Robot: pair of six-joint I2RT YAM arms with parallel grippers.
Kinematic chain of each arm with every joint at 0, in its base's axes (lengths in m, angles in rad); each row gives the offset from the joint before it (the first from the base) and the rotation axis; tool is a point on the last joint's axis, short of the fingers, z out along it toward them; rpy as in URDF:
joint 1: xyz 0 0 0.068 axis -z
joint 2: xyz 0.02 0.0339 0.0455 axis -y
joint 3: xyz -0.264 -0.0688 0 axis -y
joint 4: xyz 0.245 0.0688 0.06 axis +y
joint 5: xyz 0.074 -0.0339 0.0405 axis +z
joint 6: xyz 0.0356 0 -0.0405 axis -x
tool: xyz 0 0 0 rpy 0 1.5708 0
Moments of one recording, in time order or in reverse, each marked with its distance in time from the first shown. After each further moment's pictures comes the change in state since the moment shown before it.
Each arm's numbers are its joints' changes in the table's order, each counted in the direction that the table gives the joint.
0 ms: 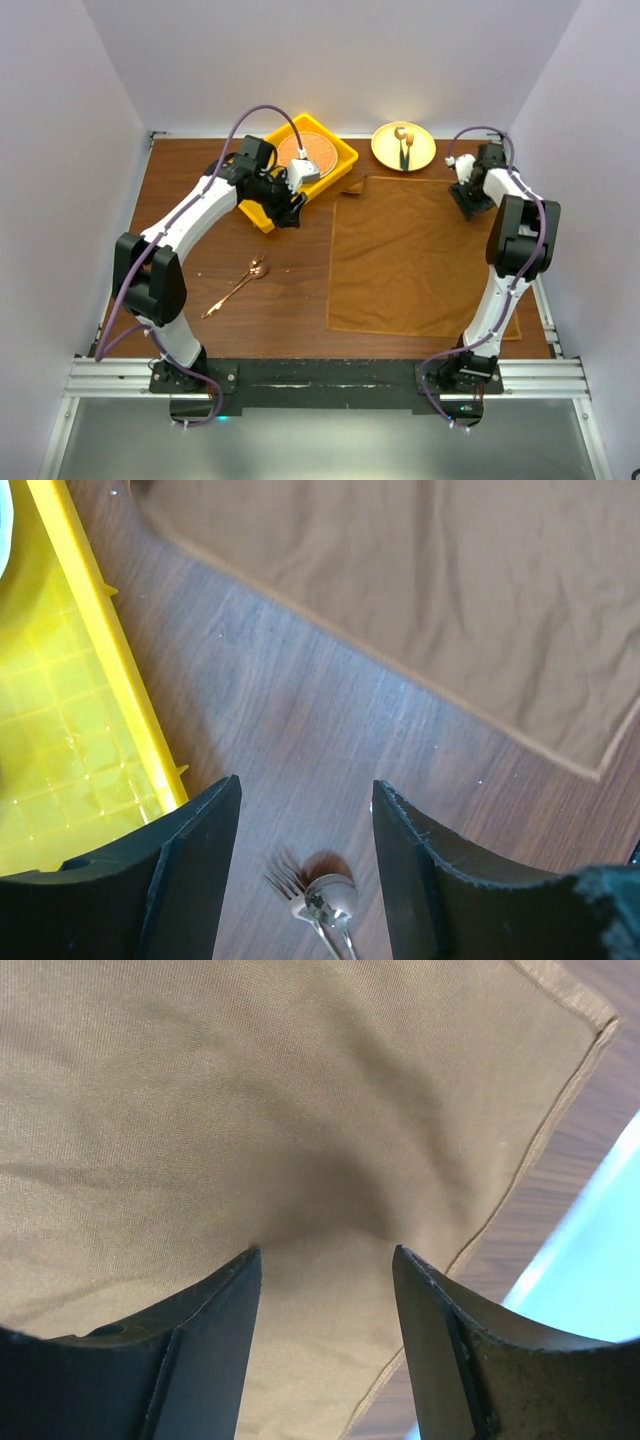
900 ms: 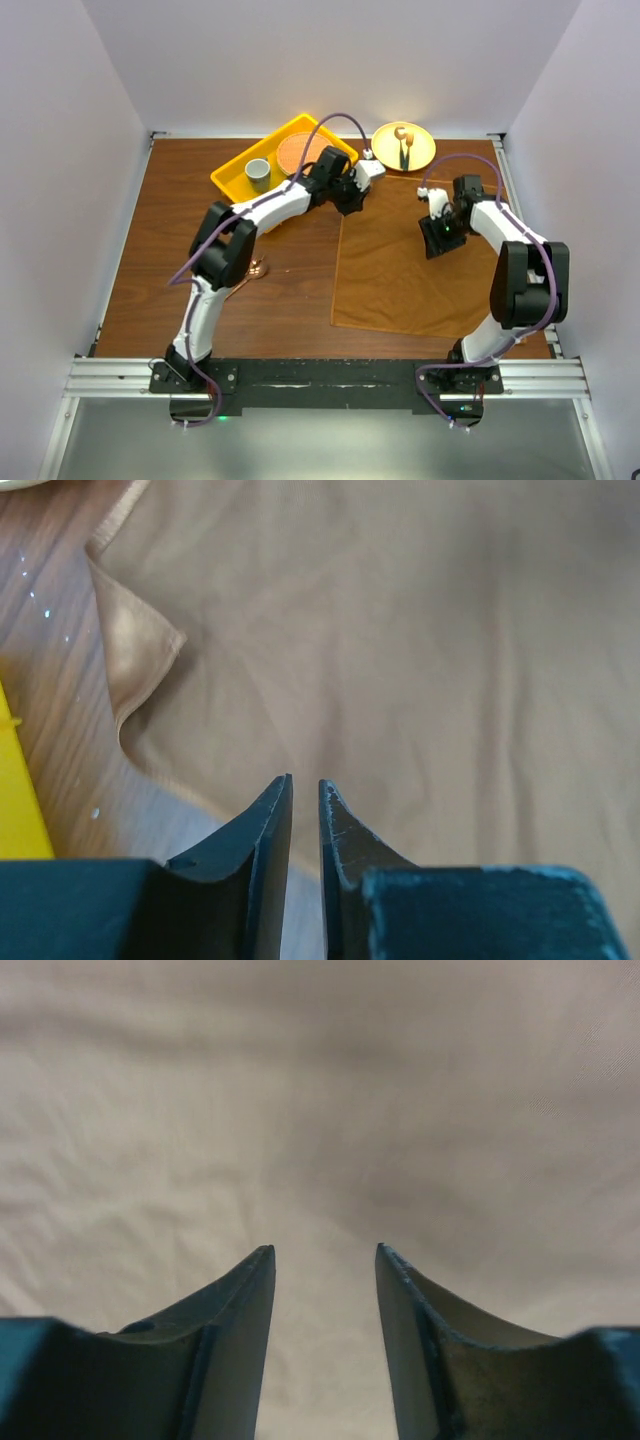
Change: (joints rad) left arm 0.241 -0.467 0.279 -0.468 0.134 0.211; right arm -0.149 0.441 -0.441 0.142 0.351 -0.162
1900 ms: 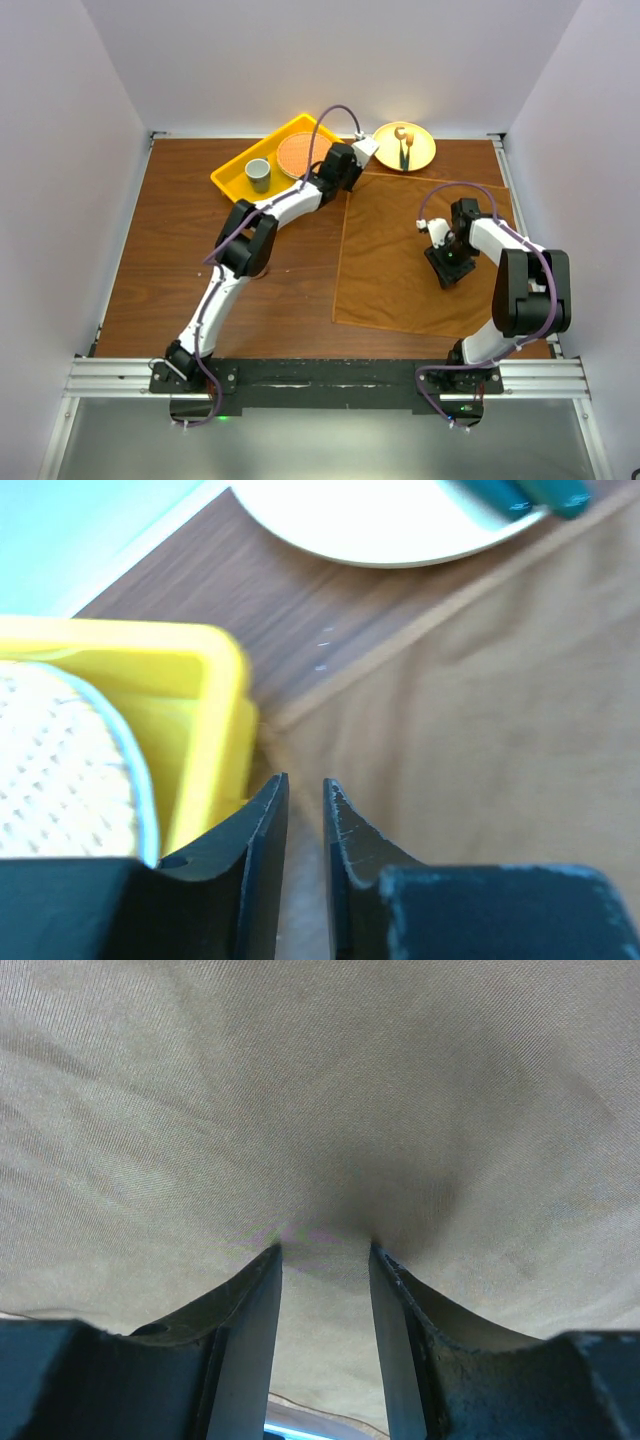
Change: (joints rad) left arm -0.014 -0.330 0.302 -0.274 0.465 0.133; right arm 0.012 0.064 -0.212 0.049 -0.183 0.105
